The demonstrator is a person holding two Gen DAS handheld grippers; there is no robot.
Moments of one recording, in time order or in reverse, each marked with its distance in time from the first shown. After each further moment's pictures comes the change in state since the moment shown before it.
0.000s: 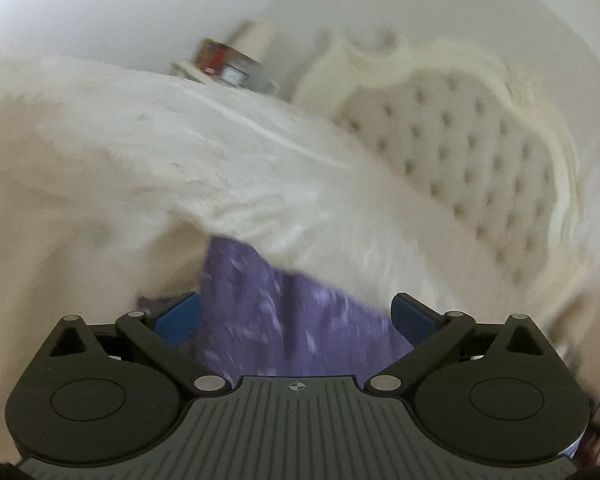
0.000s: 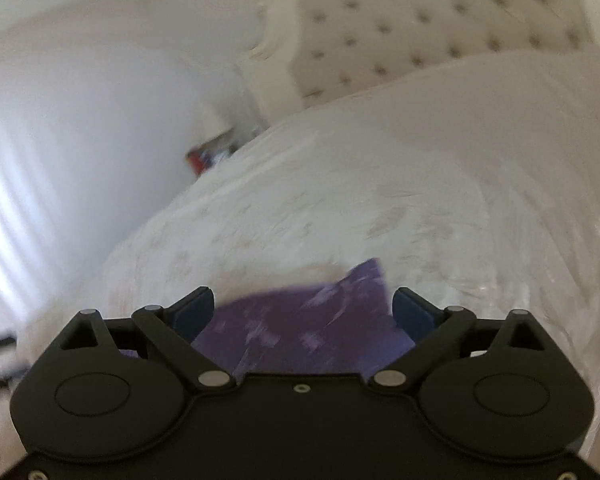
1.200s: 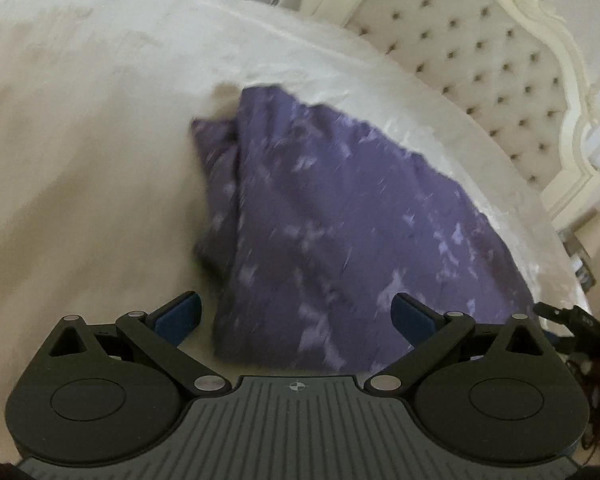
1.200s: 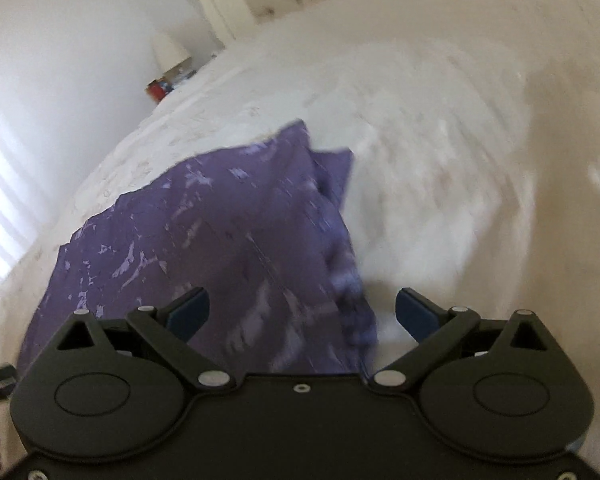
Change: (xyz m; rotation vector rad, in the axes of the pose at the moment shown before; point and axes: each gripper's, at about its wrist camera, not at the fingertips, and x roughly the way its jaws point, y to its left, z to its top) left arm -0.039 0.026 -0.089 -0.010 0.251 0.049; right arm -0.024 -0.044 -0.075 0.168 0.236 -0.082
